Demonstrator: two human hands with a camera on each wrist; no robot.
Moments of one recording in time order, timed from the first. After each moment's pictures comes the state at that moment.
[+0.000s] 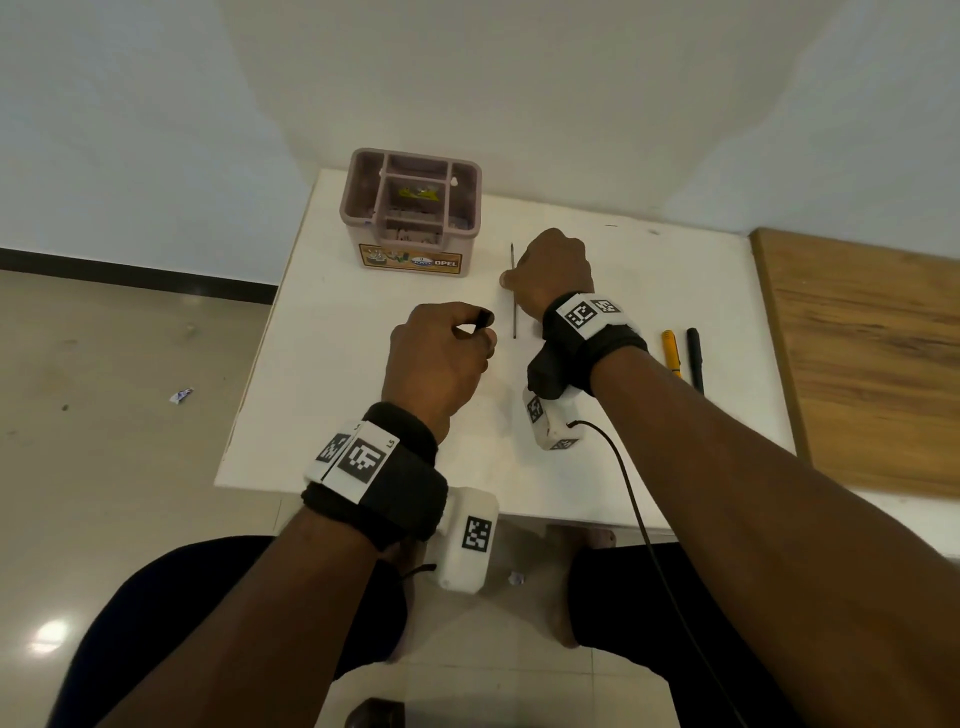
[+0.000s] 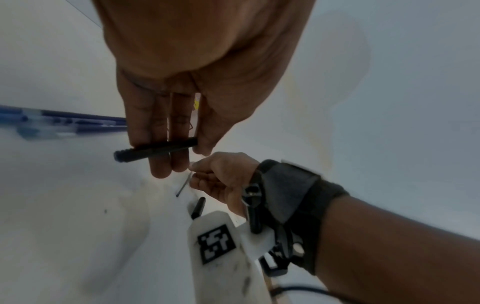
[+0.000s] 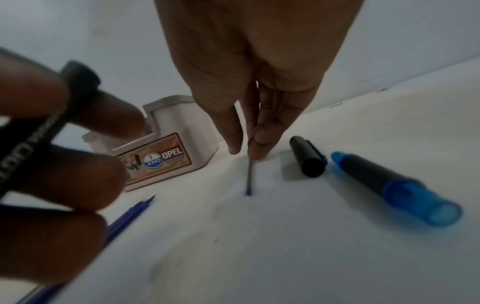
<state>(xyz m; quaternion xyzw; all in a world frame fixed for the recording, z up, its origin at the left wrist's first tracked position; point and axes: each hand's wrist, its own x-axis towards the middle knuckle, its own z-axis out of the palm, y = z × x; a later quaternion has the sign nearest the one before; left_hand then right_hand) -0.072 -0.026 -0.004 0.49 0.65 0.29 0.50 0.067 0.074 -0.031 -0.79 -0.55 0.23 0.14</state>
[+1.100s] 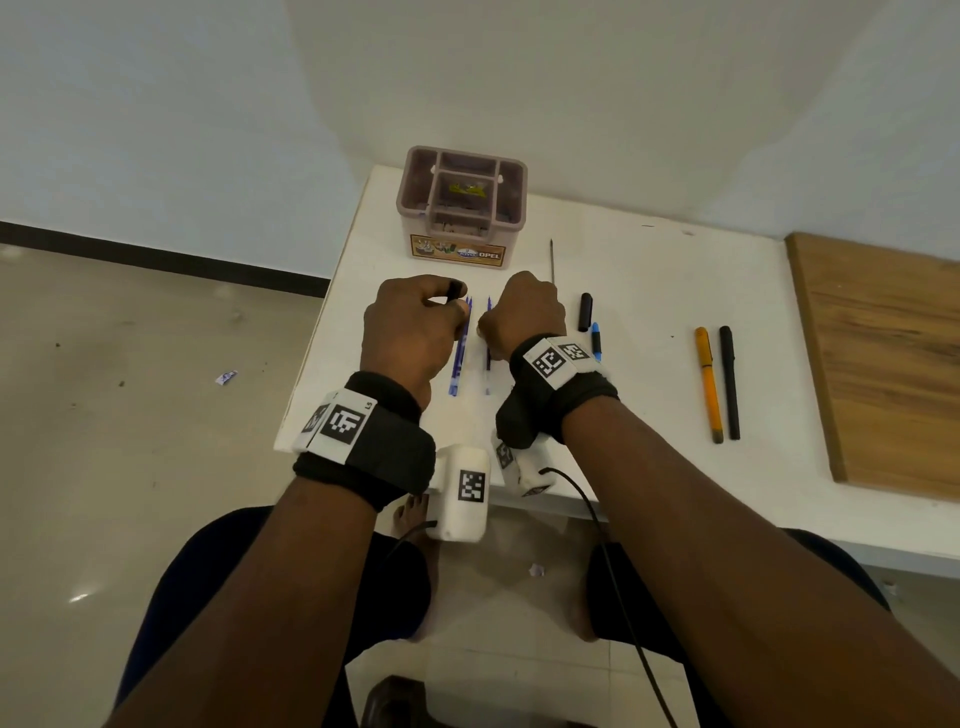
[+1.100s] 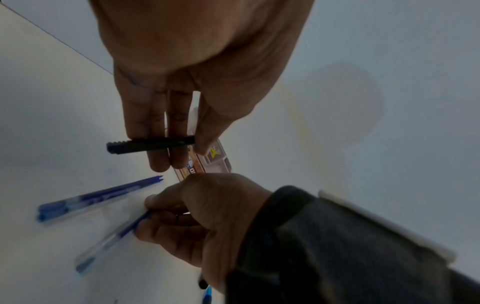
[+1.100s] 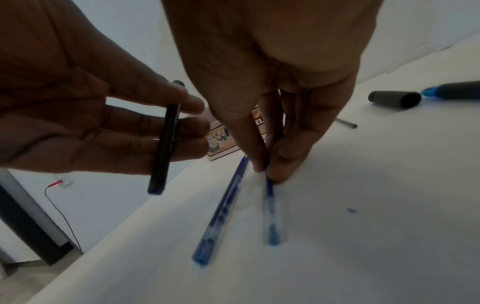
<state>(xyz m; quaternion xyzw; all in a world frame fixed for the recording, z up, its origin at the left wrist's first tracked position) -0.126 -0.025 0.006 0.46 0.69 0.33 0.45 -0.010 0.019 -0.030 -0.77 -0.58 0.25 0.08</state>
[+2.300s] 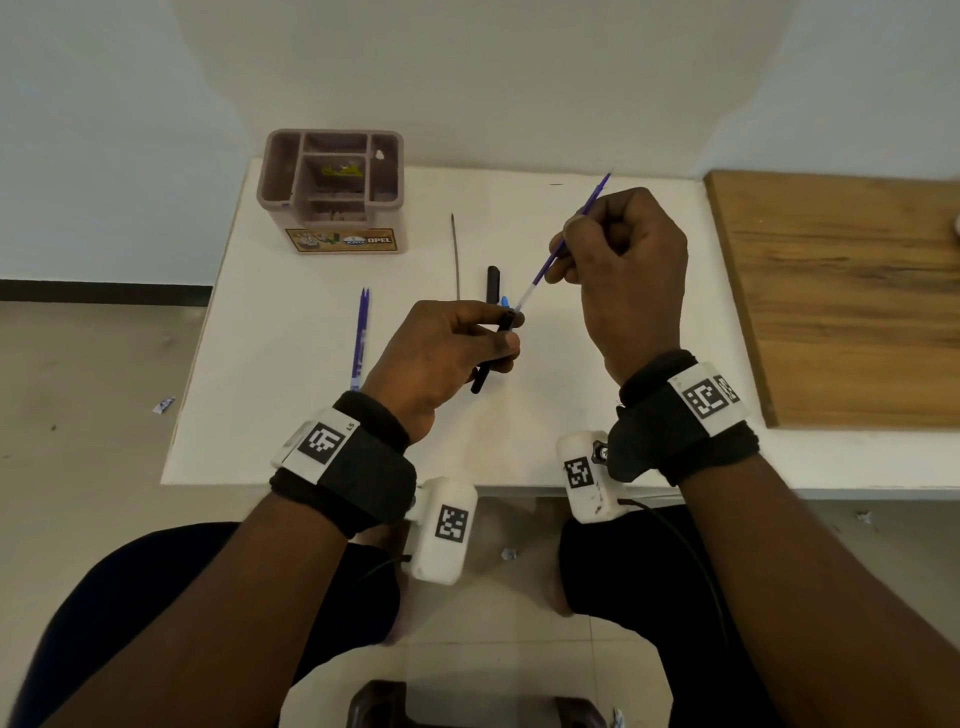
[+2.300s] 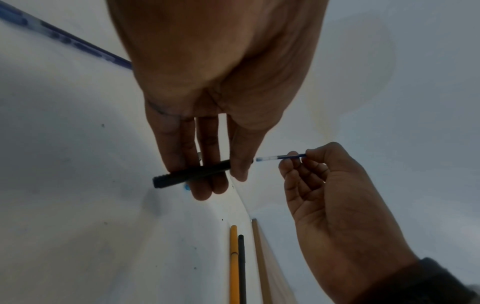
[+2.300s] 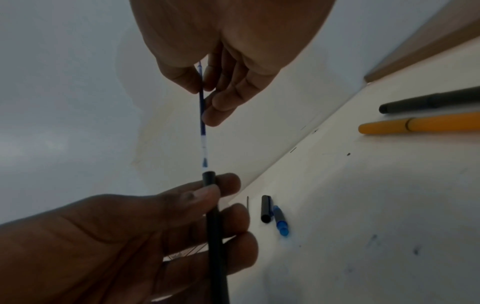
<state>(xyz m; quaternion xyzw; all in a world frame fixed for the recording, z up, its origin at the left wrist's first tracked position) -0.024 -0.051 -0.003 0.52 0.55 0.23 0.61 0.142 -0.046 0.020 -0.66 -0.45 0.28 0.54</state>
